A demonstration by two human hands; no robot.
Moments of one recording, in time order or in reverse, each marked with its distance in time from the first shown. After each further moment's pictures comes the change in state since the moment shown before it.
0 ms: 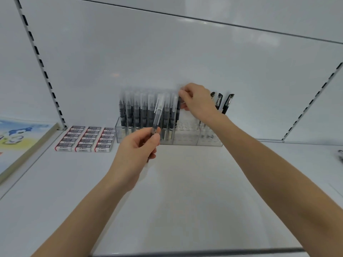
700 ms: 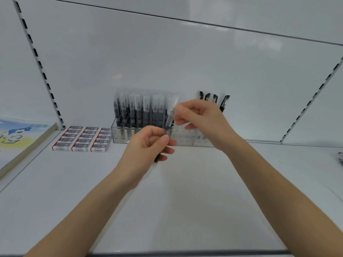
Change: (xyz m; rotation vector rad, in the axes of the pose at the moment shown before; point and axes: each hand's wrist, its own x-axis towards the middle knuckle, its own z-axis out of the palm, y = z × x) left_hand 0.002 -0.001 0.022 -0.072 -0.100 0.002; right_hand -0.075 -0.012 -0.034 0.463 -0.164 0.061
